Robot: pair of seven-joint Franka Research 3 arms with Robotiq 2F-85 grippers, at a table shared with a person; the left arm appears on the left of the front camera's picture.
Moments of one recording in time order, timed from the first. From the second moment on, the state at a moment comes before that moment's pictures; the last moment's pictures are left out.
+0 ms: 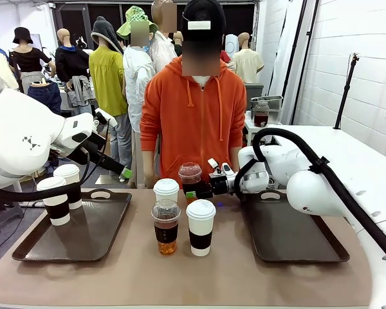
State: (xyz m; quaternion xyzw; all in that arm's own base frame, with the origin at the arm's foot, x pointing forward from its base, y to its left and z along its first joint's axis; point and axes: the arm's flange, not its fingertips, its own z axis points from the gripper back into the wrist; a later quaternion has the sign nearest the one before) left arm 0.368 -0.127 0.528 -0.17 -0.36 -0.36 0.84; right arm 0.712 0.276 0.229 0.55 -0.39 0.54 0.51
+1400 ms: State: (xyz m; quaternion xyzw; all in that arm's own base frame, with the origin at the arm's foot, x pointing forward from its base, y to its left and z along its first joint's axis) left arm 0.368 -0.127 0.528 -0.17 -0.36 -0.36 0.84; right arm 0.615 0.124 0.331 0.52 -0.45 0.52 0.50
